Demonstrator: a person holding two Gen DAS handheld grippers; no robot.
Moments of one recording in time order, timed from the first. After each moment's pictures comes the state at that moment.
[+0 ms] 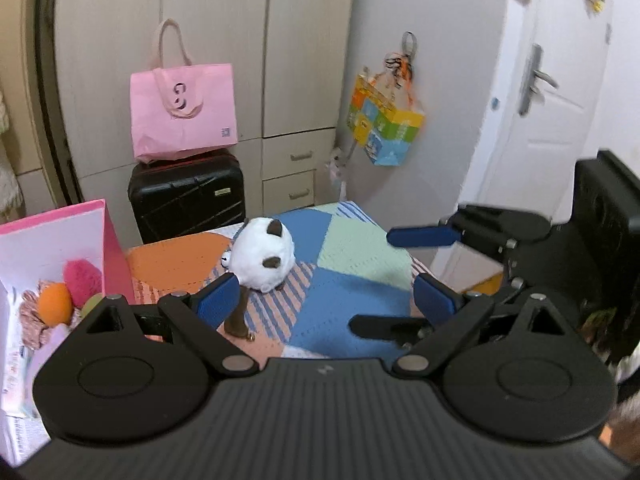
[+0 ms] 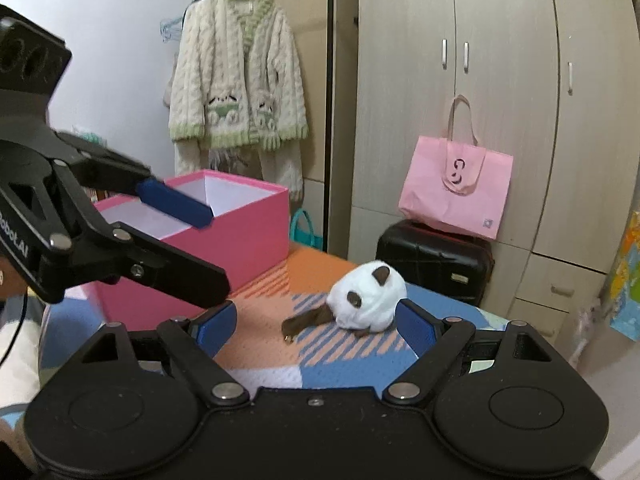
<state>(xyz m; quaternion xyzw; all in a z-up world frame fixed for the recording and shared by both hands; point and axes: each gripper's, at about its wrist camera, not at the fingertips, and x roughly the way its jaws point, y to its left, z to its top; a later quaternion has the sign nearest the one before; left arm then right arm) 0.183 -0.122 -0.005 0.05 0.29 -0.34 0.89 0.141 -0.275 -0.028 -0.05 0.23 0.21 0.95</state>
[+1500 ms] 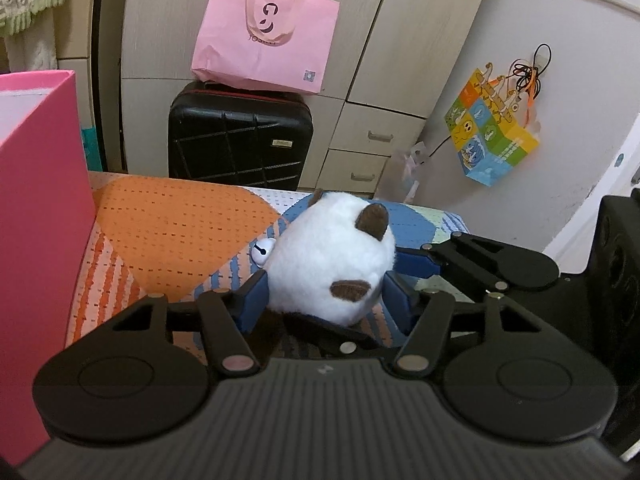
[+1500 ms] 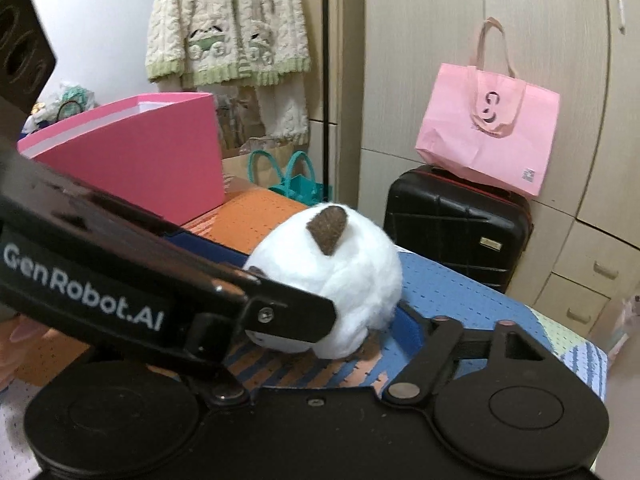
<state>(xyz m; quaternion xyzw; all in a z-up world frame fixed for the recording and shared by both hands) 0.313 -0.158 -0.111 -0.07 0.37 -0.23 0.90 0.291 -0.279 -0.113 -0.06 0.31 0.24 0.92</state>
